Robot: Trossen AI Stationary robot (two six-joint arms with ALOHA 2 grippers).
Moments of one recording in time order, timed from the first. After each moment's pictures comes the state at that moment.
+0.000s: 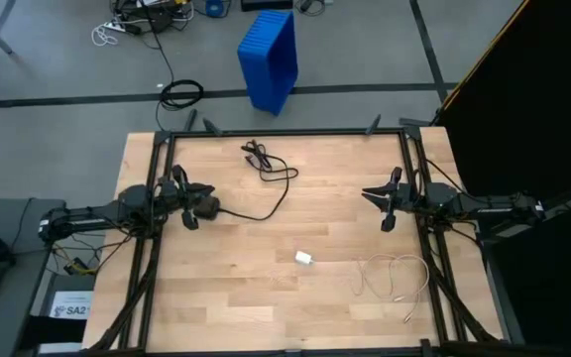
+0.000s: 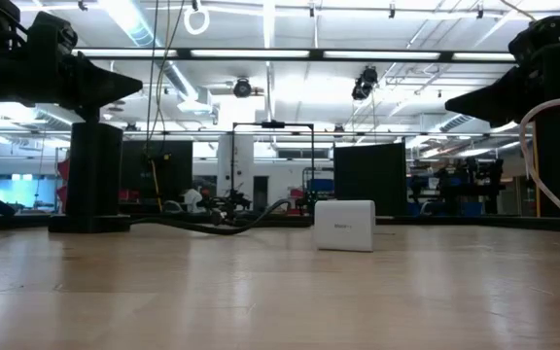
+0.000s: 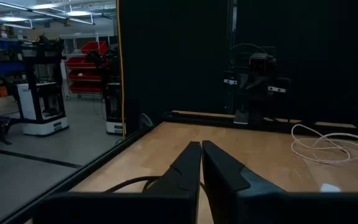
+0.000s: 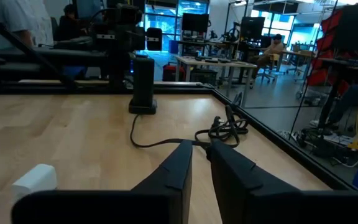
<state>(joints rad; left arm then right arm) 0.09 0.00 0.01 0.13 -0.22 0.01 -0.01 0.08 0.01 0.06 0.28 -0.09</state>
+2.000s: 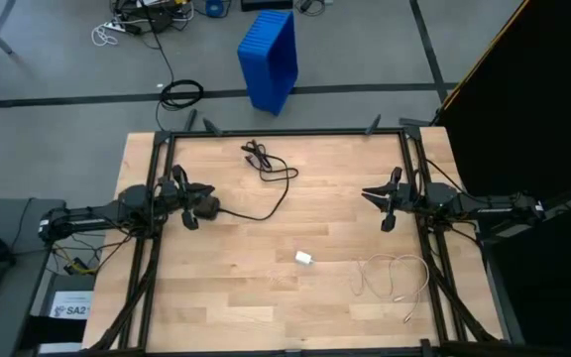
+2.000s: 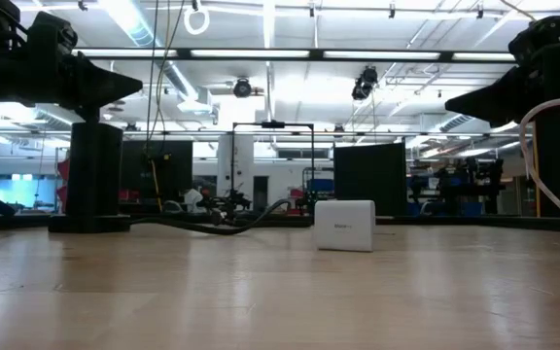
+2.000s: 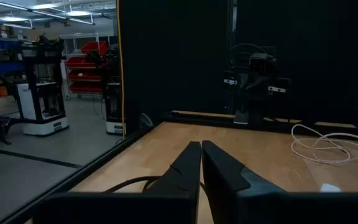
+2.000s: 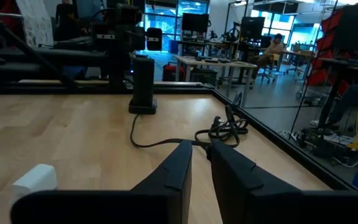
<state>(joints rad) 0.08 0.00 0.01 0.13 -0.22 0.01 -0.01 0.08 0.01 0.06 0.28 -0.09</state>
